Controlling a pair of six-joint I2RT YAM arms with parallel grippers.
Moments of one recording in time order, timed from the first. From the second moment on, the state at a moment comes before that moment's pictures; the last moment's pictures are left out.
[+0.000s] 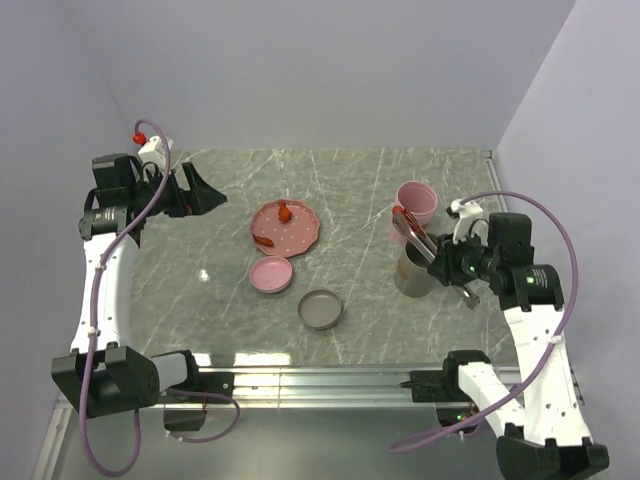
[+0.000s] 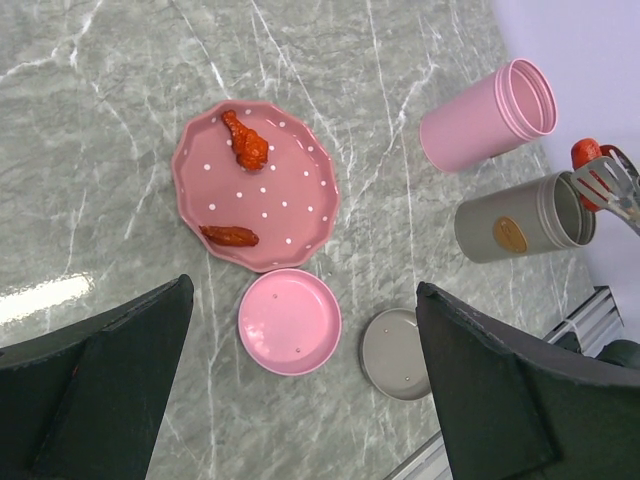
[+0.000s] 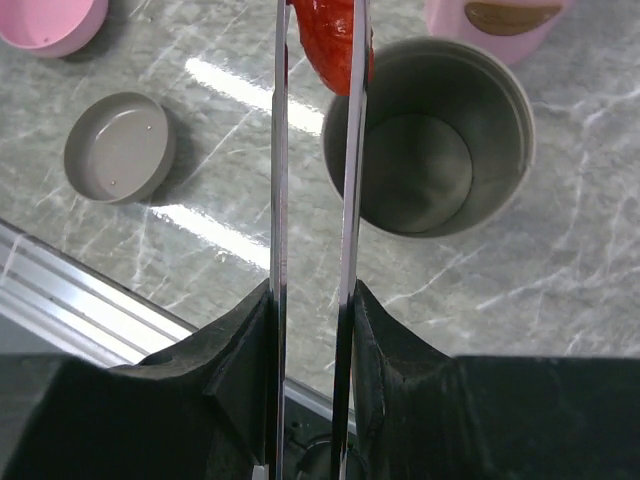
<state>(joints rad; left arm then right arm) 0.19 1.20 1.25 -0.60 0.76 -0.16 0.02 0.84 1.07 -1.04 -0.42 -0.19</state>
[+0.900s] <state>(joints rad) 0.19 1.17 1.25 -0.58 0.79 -0.18 -0.12 0.81 1.11 -1.22 -0.37 -0.32</state>
